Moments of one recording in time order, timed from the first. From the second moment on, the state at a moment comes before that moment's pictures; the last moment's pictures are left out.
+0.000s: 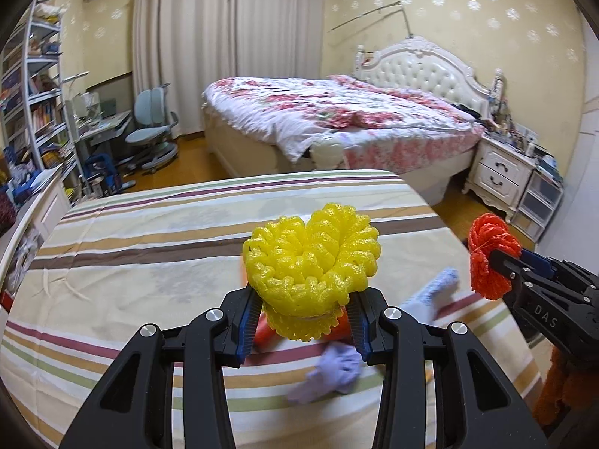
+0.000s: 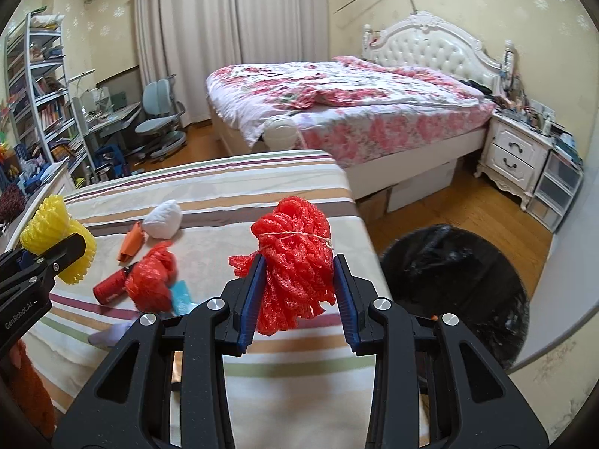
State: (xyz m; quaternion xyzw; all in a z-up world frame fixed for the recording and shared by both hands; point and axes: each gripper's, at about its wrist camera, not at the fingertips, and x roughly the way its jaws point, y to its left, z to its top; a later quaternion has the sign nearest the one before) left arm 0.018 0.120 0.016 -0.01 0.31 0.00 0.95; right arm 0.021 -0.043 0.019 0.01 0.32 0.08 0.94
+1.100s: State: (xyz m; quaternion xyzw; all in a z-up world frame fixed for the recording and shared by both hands) left arm 0.093 -0.085 -0.028 0.07 0.34 -0.15 0.93; right arm 0.044 -0.208 -0.022 0.05 0.34 -0.06 0.94
